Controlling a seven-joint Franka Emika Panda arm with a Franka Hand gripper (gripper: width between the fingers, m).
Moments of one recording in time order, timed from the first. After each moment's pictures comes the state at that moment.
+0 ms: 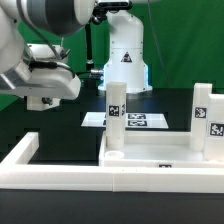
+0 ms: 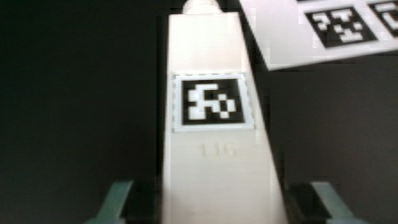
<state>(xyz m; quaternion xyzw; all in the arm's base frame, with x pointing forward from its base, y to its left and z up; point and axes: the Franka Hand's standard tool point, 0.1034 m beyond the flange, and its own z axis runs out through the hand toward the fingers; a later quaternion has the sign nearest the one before) 0.485 -0.207 0.087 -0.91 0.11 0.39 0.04</state>
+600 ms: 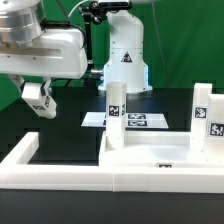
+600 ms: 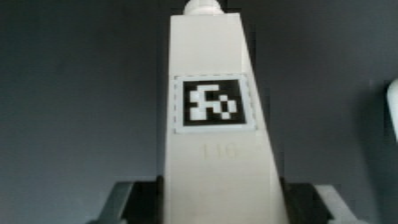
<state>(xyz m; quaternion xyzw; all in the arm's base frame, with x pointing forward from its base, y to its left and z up) 0.519 -0.205 0.108 -0.98 0.11 0.18 0.01</state>
